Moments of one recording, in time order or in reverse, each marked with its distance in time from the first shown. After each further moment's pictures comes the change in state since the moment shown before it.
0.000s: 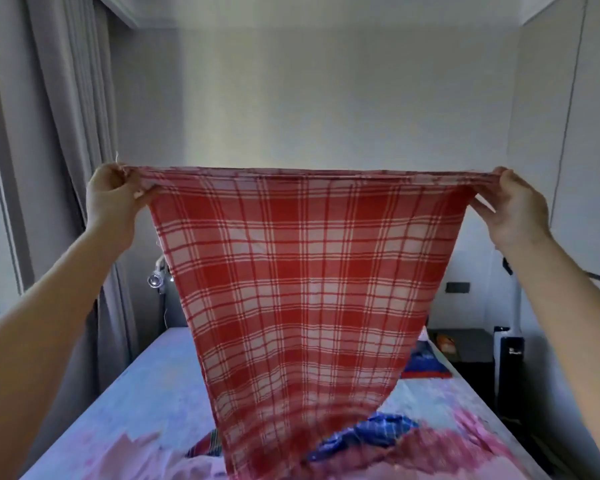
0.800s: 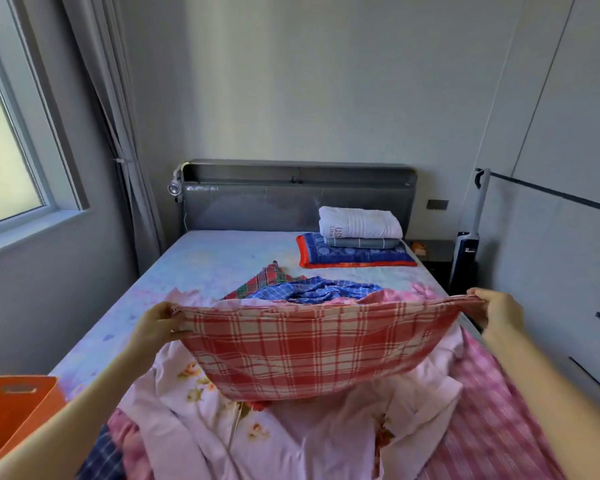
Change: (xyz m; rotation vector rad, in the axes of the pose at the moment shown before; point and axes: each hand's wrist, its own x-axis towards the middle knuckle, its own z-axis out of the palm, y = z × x) left_hand -0.427 0.038 -0.244 0.425 -0.234 -0.715; right_hand -0.410 -0.034 -0.194 -0.419 0.463 0.520
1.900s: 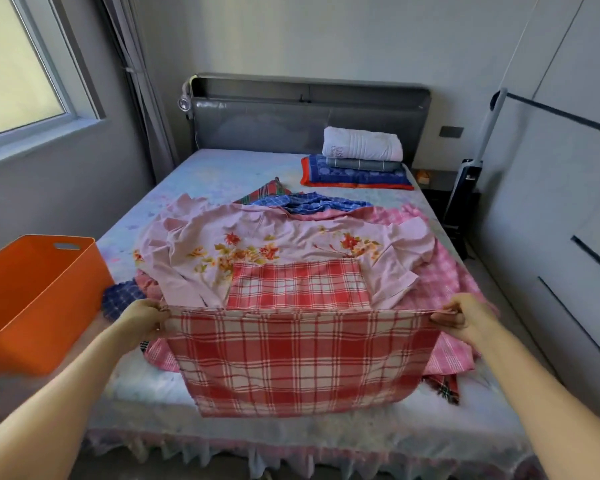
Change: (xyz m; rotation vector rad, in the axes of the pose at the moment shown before) left_hand -0.270 -0.091 0.024 0.220 0.075 -0.539; right_hand -0.101 0.064 -0.237 -0.365 -0.174 0.458
